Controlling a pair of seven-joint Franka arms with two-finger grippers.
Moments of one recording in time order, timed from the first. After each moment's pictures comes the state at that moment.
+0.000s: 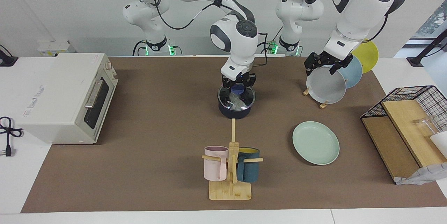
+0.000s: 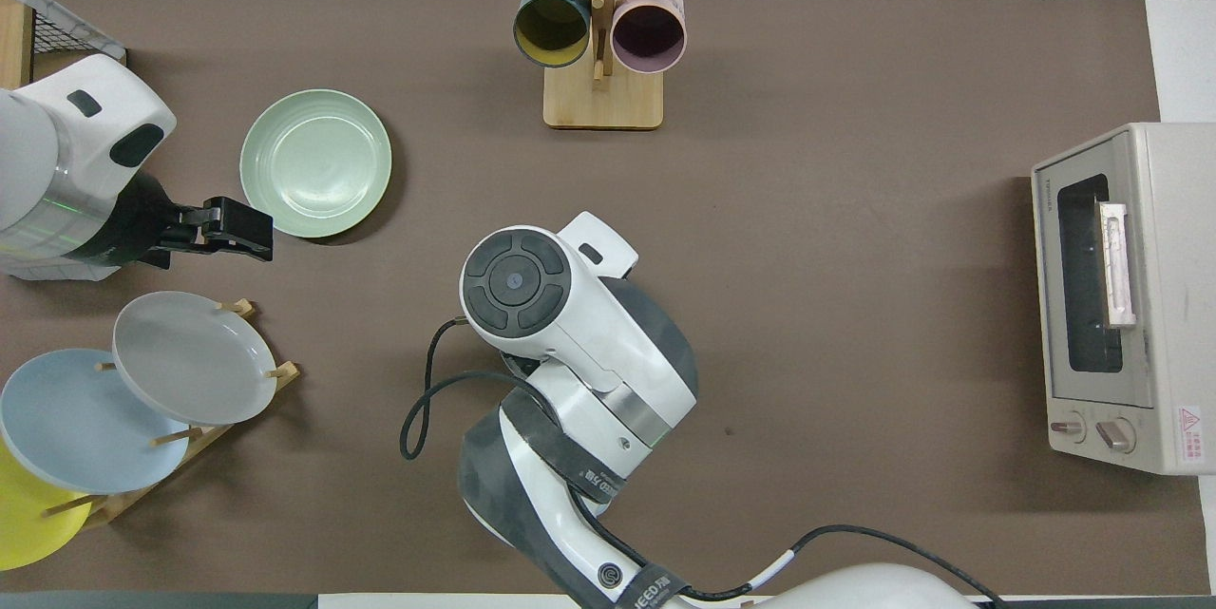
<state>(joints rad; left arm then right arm) -0.14 -0.03 -0.06 -1.71 -0.05 1.60 -0.18 0.69 0.38 0.07 -1.61 -0.02 1.96 0.72</state>
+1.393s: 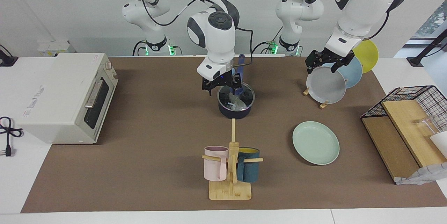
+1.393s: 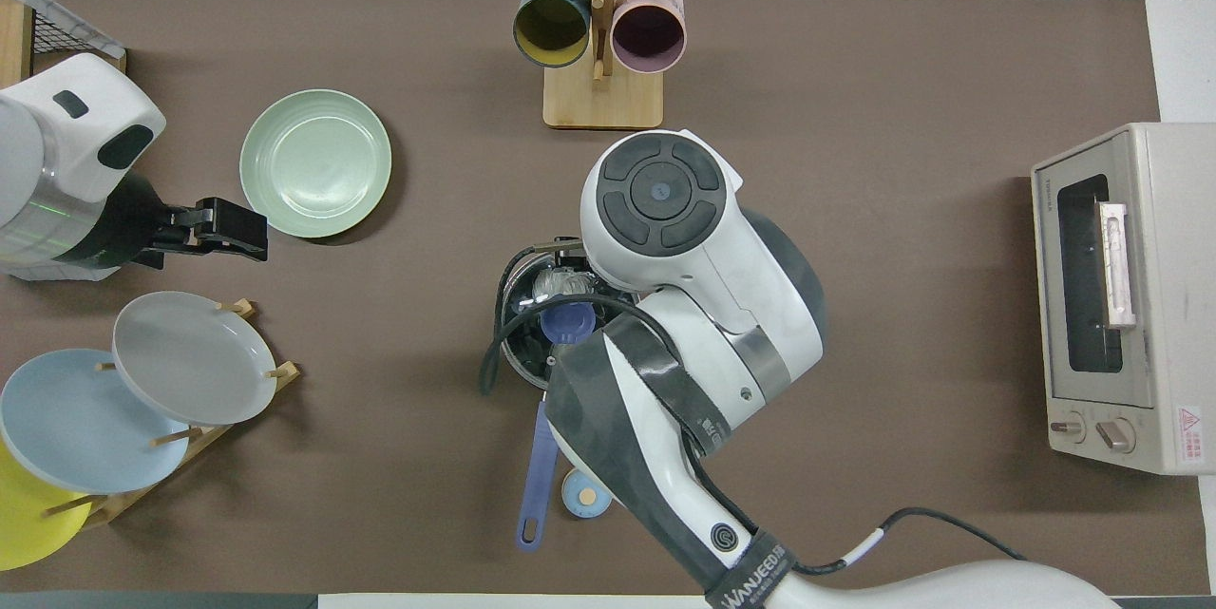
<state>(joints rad) -0.14 -0.04 -0.06 -1.71 -0.05 1.61 -0.18 0.56 0.30 0.06 -1.60 -0.02 1.93 0.60</state>
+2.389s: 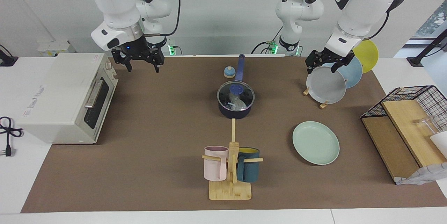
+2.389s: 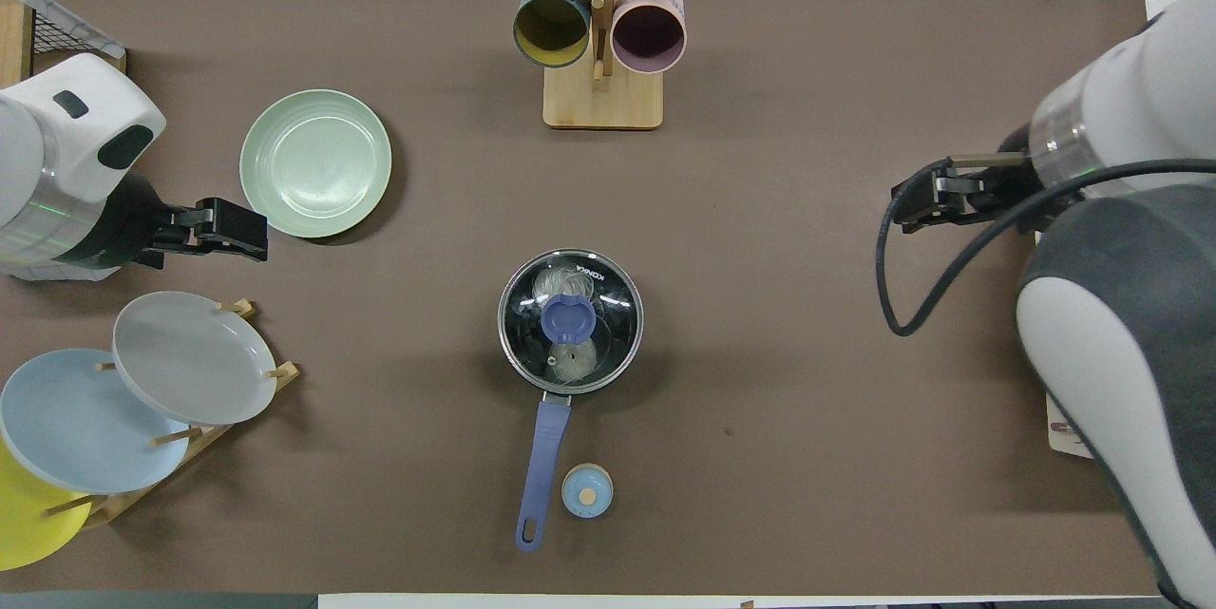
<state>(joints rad) -0.14 -0.04 -0.06 -1.71 -0.05 1.61 -0.18 0.13 0.04 0.04 -1.53 -0.02 1.50 0.22</state>
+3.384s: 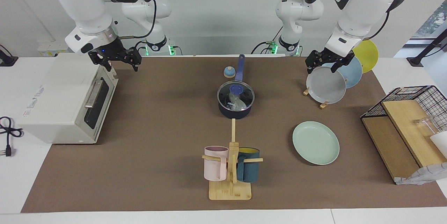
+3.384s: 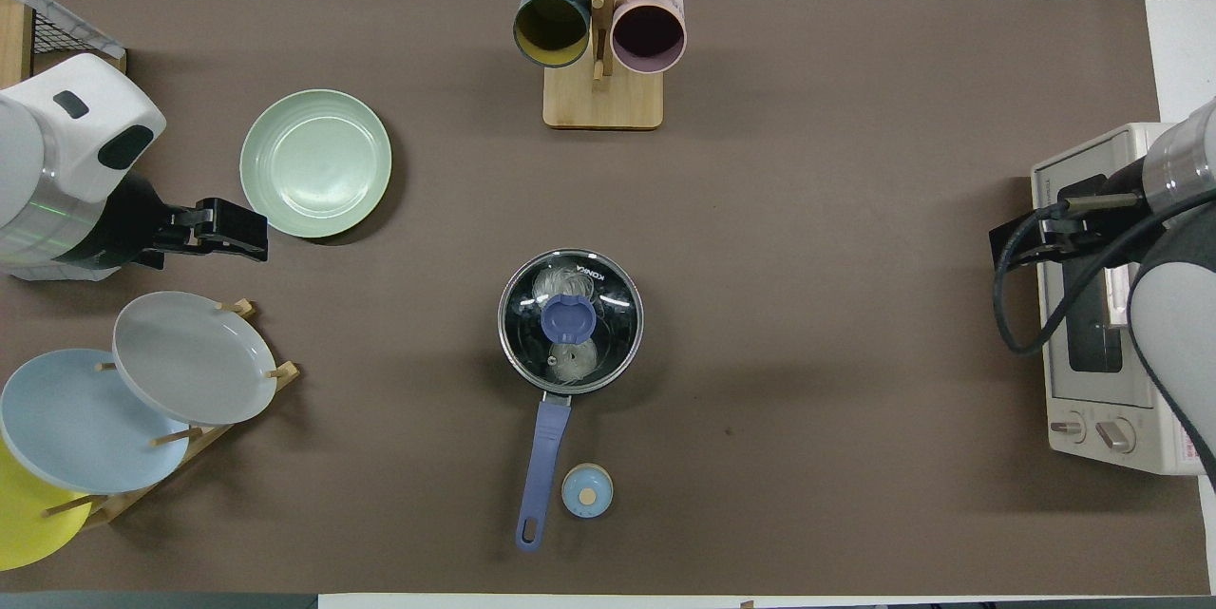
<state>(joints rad) -0.14 -0.04 -0.06 -1.71 -0.05 1.61 -0.18 0.09 -0.03 -0.03 -1.68 -0.06 1.53 0.05</state>
